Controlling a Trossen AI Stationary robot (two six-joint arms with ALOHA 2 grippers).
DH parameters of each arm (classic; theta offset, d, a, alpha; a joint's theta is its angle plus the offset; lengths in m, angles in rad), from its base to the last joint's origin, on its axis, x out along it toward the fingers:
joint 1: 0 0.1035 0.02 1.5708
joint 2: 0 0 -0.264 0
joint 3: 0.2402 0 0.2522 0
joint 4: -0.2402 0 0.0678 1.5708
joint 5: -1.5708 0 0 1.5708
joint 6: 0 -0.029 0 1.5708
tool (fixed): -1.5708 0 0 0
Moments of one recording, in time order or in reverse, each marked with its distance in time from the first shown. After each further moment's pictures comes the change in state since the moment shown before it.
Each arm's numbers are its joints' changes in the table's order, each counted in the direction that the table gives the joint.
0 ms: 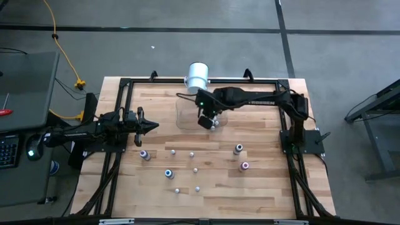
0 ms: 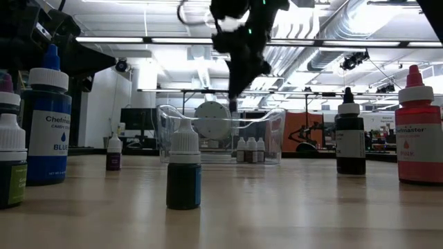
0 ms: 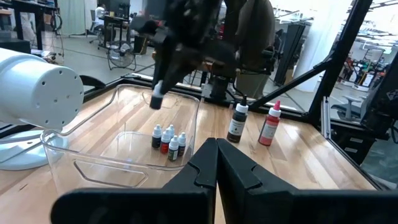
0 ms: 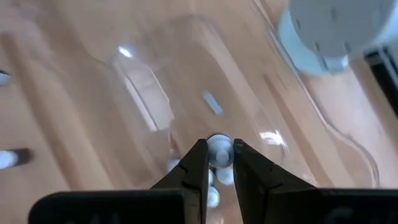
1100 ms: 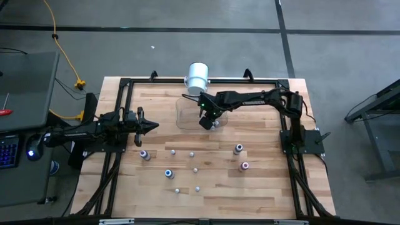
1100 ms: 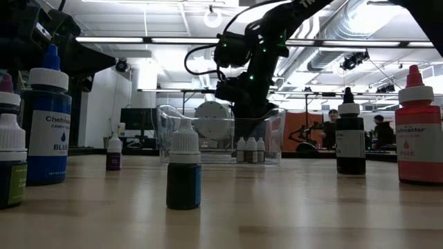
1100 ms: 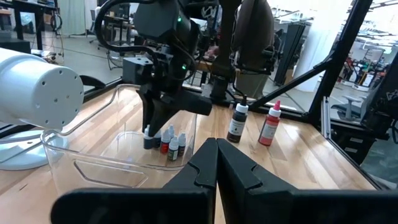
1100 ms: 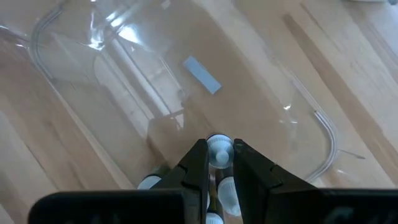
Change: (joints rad) left arm 0.000 0.000 0.000 0.000 0.000 0.000; right arm -0.080 -0.077 -0.226 0.244 -0.117 -0.095
